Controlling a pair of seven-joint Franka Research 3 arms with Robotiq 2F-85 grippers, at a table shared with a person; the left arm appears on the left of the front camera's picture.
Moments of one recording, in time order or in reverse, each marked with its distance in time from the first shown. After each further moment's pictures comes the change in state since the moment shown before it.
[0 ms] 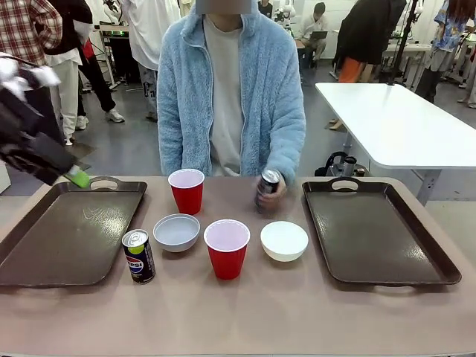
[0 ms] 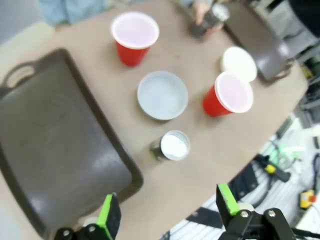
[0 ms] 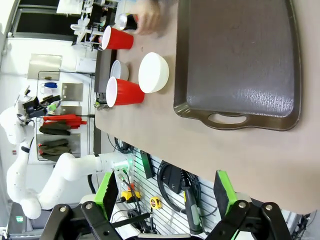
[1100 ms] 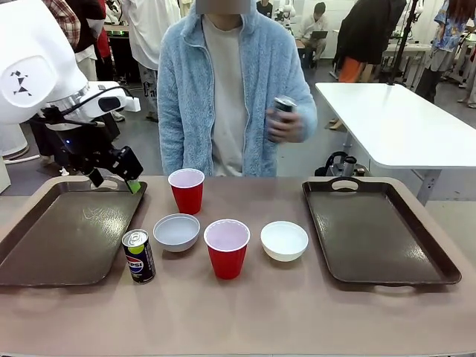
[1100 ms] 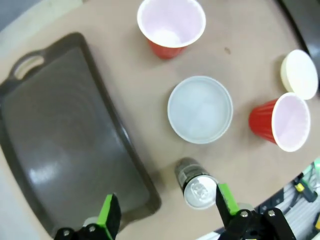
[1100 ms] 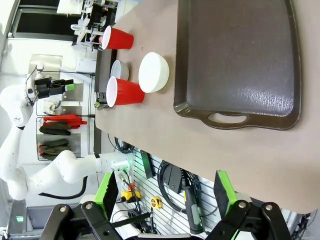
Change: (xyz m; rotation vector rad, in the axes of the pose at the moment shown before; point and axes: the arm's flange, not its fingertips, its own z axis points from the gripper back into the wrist) left arm 0.083 -0.018 -0.096 0.215 0.193 0.076; right arm 0.000 0.000 0.000 0.001 0.001 -0.002
